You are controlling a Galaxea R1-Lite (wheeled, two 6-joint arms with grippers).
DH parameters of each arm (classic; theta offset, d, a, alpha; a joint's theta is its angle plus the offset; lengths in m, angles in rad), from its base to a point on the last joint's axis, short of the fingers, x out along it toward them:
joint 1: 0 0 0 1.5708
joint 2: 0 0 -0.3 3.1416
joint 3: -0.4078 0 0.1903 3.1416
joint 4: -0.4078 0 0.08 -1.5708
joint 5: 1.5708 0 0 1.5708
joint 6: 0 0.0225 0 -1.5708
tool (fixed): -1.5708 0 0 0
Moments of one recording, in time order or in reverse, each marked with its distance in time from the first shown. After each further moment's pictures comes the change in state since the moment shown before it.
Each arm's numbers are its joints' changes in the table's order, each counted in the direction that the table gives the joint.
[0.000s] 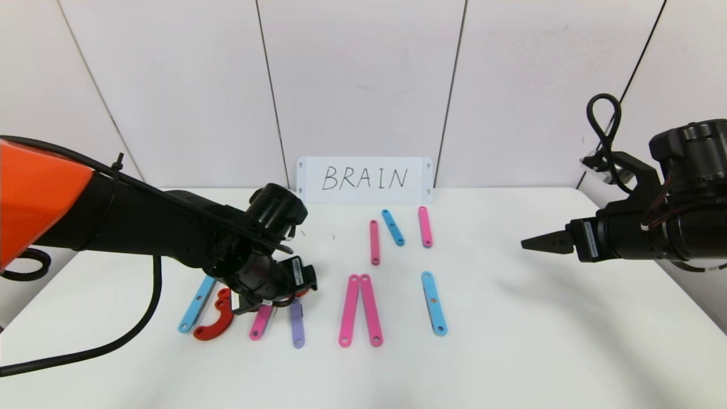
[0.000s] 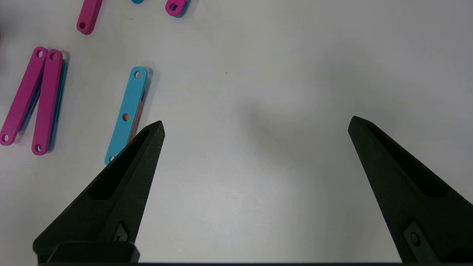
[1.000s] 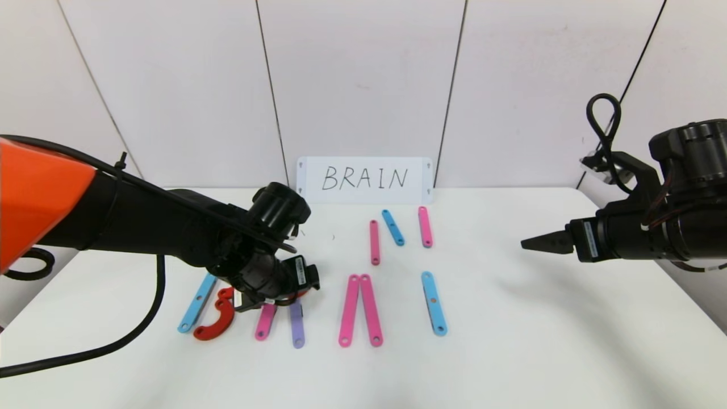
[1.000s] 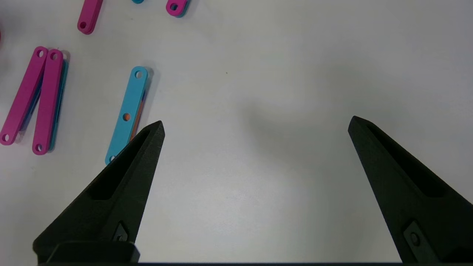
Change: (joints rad) left arm -0.010 -0.004 -0.013 -0.001 0.010 0.027; right arm 0.000 0.000 0.000 0.000 0.000 0.000
